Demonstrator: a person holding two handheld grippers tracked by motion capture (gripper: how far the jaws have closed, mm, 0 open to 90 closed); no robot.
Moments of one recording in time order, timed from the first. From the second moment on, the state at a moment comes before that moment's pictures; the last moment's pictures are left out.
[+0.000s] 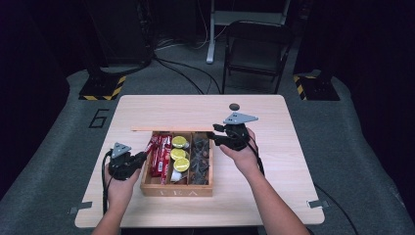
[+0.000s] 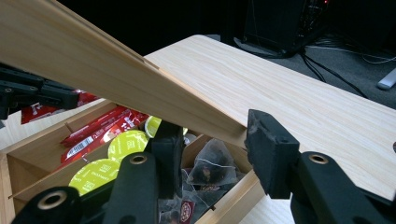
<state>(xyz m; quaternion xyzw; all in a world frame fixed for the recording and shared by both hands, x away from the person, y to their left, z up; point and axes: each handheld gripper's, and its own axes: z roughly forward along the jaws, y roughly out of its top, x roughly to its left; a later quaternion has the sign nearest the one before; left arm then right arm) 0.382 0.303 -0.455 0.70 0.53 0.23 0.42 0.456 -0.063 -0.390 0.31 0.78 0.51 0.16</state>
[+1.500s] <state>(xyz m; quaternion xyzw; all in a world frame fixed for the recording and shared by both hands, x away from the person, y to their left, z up) 0.379 0.363 -0.461 0.66 0.58 0.25 0.40 0.456 -0.063 -0.391 0.31 0.78 0.51 0.16</state>
